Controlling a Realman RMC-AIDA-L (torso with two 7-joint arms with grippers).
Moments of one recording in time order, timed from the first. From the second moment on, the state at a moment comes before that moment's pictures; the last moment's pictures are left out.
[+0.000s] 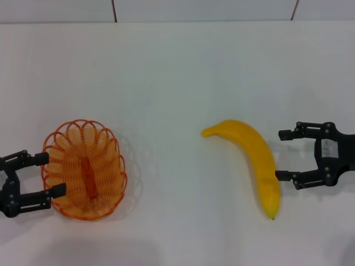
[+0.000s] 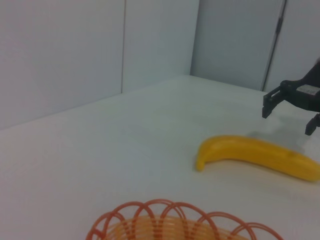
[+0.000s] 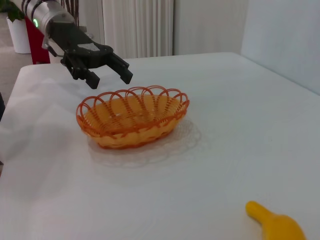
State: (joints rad) left arm -0.40 -2.04 0.18 0.70 2.42 1.80 -1.04; right arm 0.48 1.95 -0.55 -0.55 -2.25 -1.67 0.95
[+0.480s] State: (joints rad) left arm -0.40 -2.04 0.18 0.70 2.42 1.80 -1.04; right arm 0.48 1.95 -0.54 -0.55 -2.25 -1.67 0.95
